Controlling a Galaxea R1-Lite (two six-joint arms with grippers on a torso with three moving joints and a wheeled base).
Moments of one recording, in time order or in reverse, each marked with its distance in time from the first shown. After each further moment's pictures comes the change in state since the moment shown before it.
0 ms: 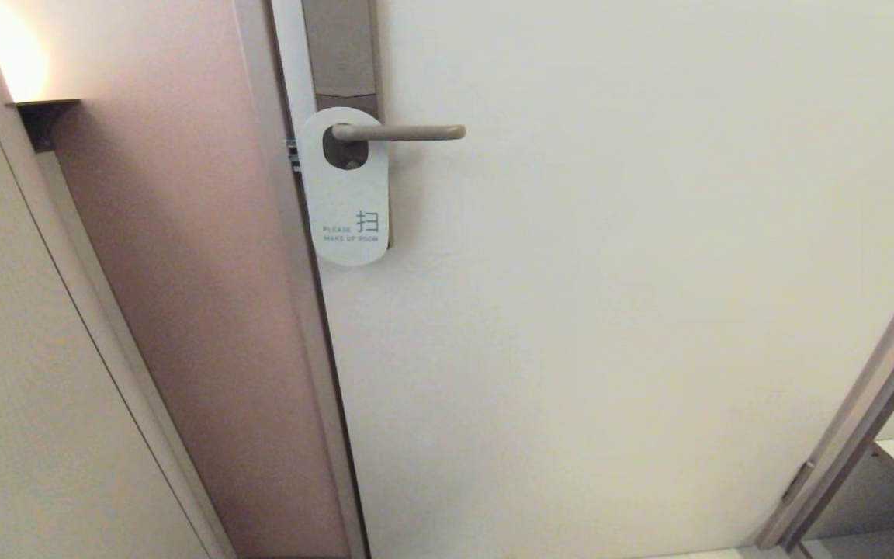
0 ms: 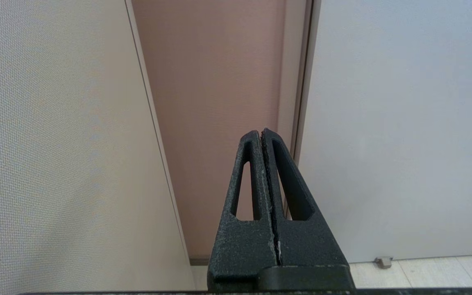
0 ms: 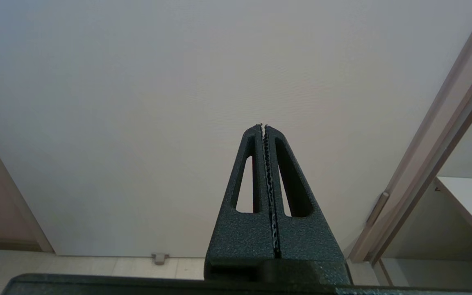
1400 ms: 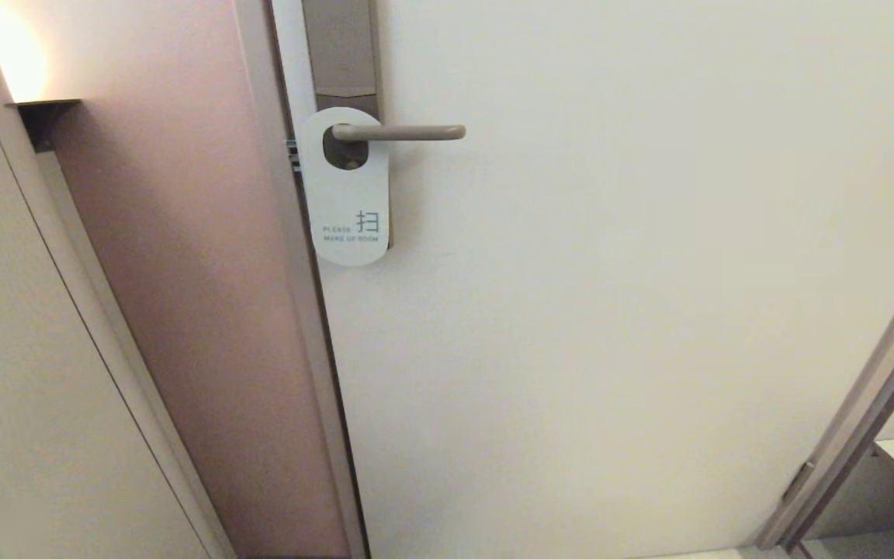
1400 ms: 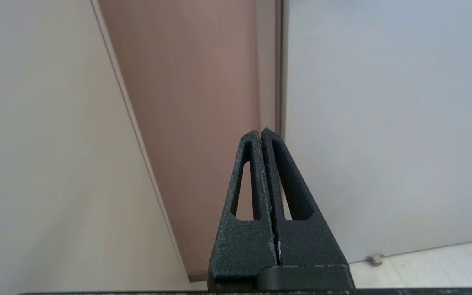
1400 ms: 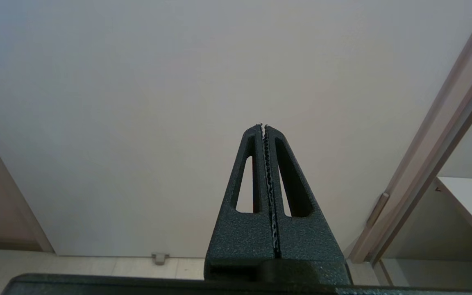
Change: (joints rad) left arm -0.005 0.095 -0.159 0.040 -0.081 0.047; right arm 0.000 0.000 0.000 -0.001 0.000 0.000
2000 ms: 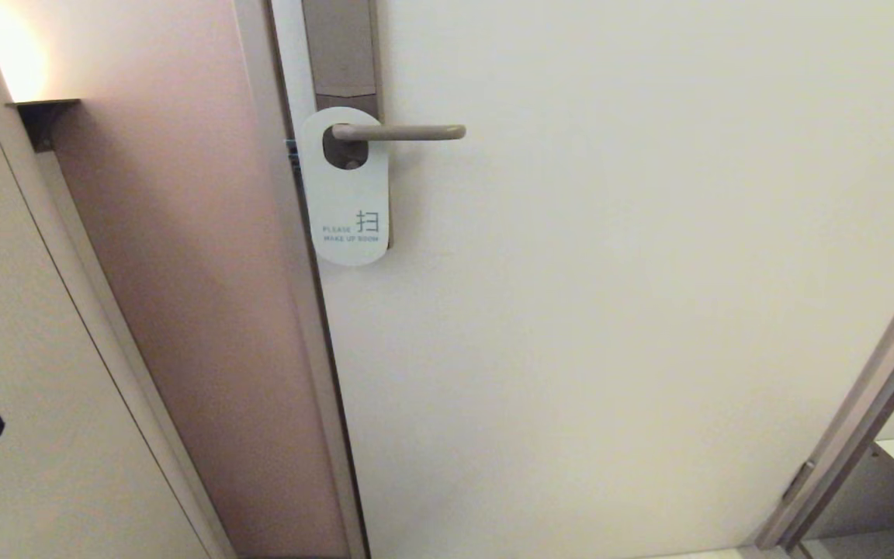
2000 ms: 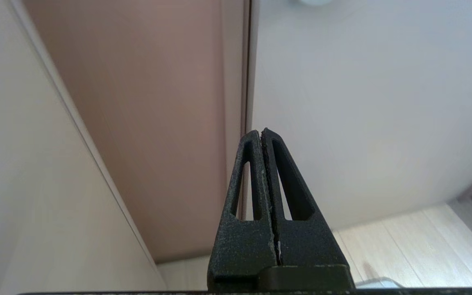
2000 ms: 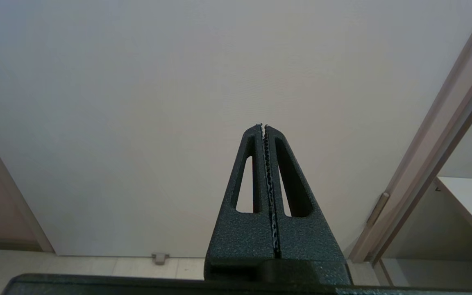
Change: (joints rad) left arm -0.111 0.559 -0.379 -0.001 -0.007 -0.069; right arm 0.000 0.000 0.000 0.000 0.000 0.000
